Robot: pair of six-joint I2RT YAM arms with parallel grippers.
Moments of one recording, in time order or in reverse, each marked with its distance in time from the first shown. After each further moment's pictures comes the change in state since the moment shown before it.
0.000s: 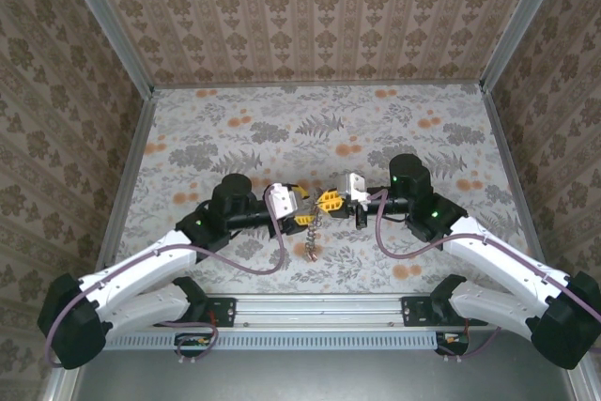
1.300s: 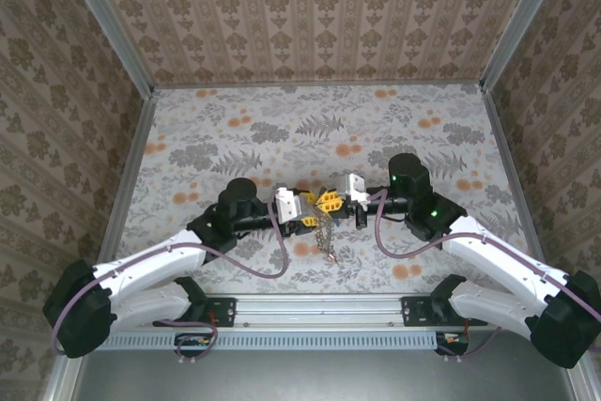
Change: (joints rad) left arm -0.037 0.077 -0.048 0.230 0.069 -0.041; right arm 0.000 0.008 0.003 -0.004 -0.014 -0.014
